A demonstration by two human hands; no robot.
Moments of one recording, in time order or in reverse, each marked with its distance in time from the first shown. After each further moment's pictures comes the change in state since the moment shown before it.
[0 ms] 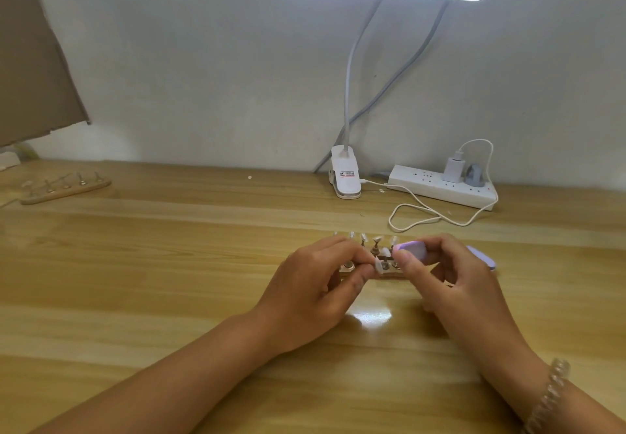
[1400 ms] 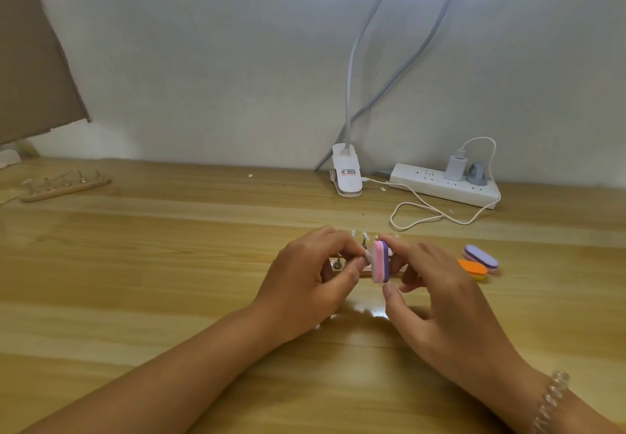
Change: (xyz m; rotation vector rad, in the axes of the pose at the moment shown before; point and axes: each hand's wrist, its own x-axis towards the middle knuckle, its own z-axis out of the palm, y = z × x) left_hand 0.002 -0.001 -0.004 -0.027 0.029 -0.117; right_hand -0.009 -0.002 0.008 -0.335 -0.149 -0.412
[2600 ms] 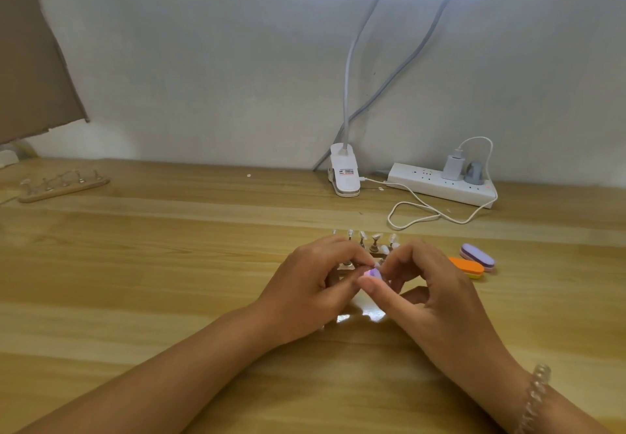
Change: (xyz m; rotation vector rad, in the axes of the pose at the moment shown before) left_hand 0.001 0.003 0.001 -0.030 -0.122 0.086; right_hand 0.002 -0.008 0.004 0.306 0.058 0.165
